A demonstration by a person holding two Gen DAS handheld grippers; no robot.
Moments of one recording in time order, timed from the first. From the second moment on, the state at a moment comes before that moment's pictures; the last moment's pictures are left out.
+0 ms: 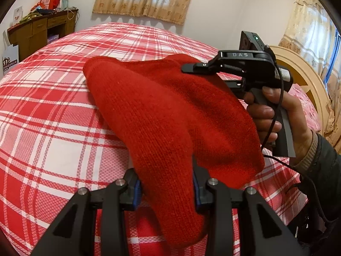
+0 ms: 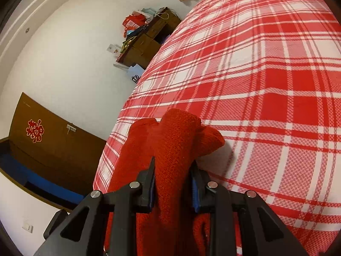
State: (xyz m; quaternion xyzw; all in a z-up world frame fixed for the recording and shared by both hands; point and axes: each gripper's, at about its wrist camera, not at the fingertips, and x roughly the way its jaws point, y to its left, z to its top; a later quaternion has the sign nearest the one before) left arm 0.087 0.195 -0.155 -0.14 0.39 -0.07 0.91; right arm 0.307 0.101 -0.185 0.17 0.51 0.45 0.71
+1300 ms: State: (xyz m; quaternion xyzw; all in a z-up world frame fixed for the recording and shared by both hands) left arm 0.081 0.228 -0.151 -0.15 0.37 0.05 0.91; right arm 0.173 0.049 -0.140 0.08 0.42 0.41 0.81
